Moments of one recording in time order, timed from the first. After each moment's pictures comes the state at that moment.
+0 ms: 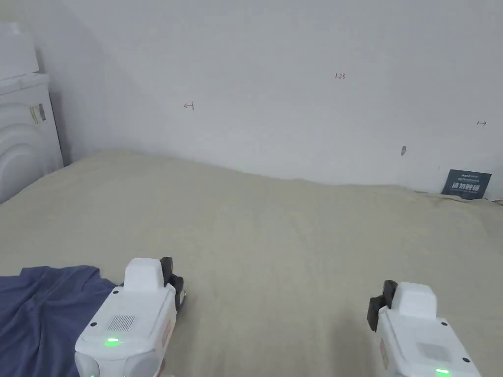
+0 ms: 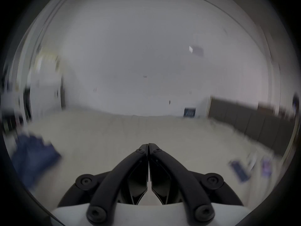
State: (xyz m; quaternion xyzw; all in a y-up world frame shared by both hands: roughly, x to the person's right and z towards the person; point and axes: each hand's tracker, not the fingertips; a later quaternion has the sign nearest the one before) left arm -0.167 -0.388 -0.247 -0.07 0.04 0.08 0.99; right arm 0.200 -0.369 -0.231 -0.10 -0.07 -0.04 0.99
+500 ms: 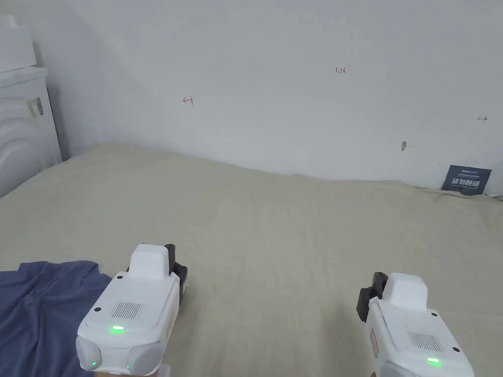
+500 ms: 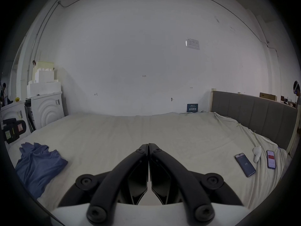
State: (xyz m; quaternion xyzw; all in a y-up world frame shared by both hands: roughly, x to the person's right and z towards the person) left arm -0.156 -0.371 -0.246 -0.08 0.04 -0.01 1.00; right arm 0.188 -0.372 -0.244 -0.10 -0.06 0.01 0.99
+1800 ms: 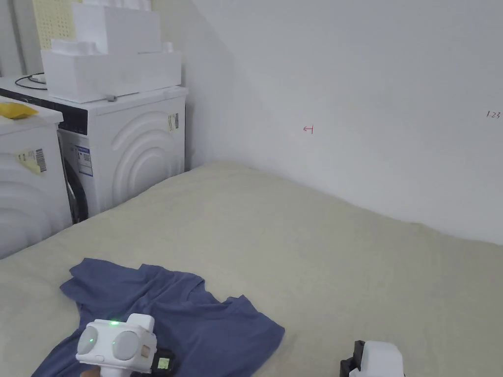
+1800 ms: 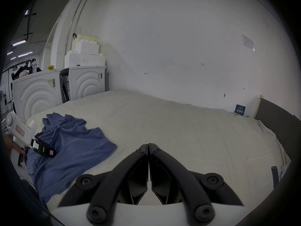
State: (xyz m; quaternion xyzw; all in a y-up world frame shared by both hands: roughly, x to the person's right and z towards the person) left arm -0.387 -0.510 -0.302 -0.48 0.12 0.09 0.86; right arm 0.013 -0.416 -0.288 -0.17 0.12 0.08 0.97
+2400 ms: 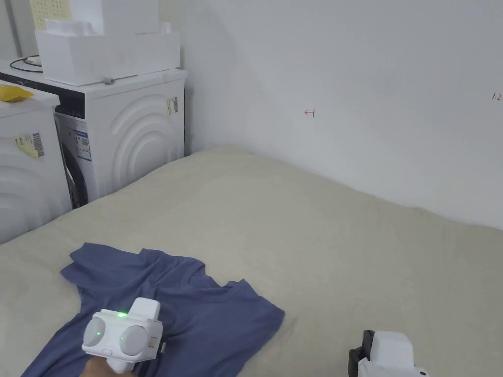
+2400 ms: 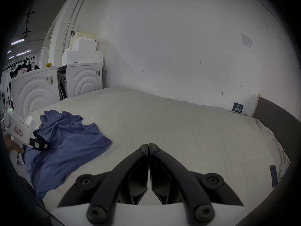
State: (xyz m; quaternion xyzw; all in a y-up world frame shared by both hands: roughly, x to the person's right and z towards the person) left arm -0.373 -0.500 -0.275 -0.42 0.14 0.08 0.89; right arm 0.027 -0.416 -0.285 -0.18 0.11 0.08 0.97
